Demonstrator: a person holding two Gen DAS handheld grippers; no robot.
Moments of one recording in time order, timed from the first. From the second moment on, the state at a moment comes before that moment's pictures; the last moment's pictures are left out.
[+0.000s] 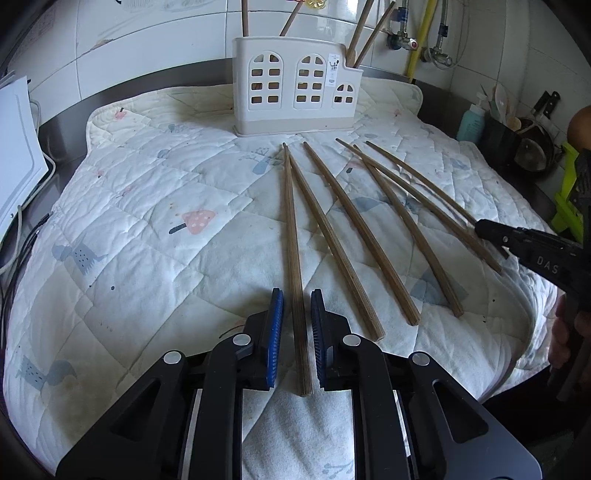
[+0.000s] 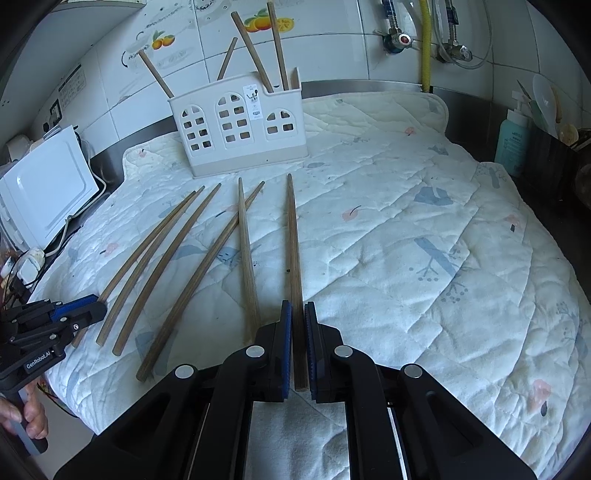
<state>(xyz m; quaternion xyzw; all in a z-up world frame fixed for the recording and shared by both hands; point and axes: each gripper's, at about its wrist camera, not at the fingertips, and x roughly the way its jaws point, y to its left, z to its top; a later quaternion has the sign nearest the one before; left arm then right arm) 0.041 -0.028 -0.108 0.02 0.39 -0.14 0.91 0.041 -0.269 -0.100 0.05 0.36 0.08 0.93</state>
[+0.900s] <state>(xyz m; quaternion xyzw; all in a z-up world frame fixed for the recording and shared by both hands) 0.065 0.012 -0.043 -0.04 0.28 -0.17 0.94 0.056 -0.266 0.045 0.04 0.24 0.14 0.96</state>
